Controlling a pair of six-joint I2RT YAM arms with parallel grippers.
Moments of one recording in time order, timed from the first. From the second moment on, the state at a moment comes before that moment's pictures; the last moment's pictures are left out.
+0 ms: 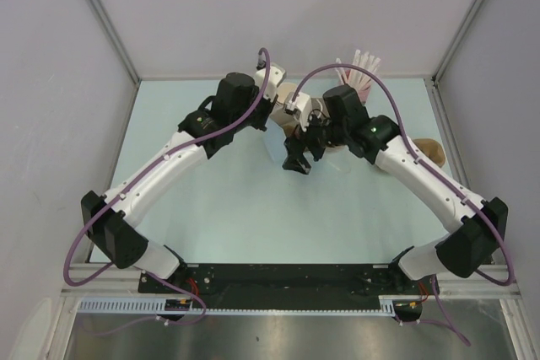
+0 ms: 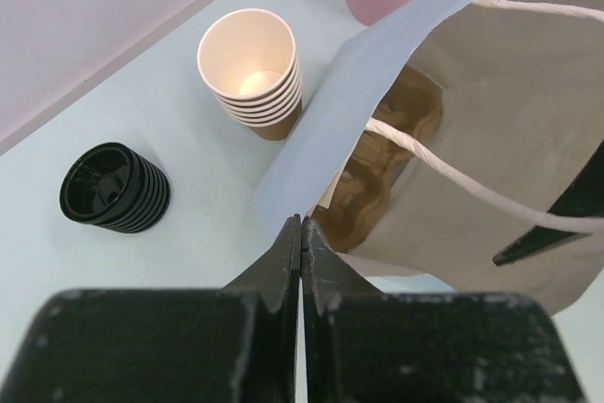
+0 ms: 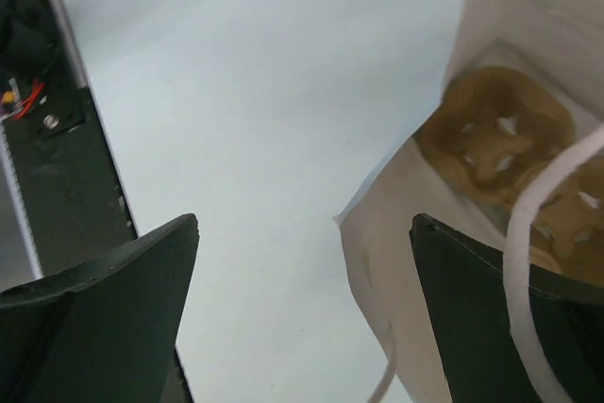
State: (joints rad) left arm -0.67 1.49 1.50 -0.45 -0.08 0.09; right arm 0.64 1.42 1.41 -0.61 -0.50 -0.24
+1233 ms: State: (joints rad) left arm -0.60 1.22 1.45 -0.48 0.00 0.18; right arm 0.55 1.41 1.46 0.15 -1.45 0.69
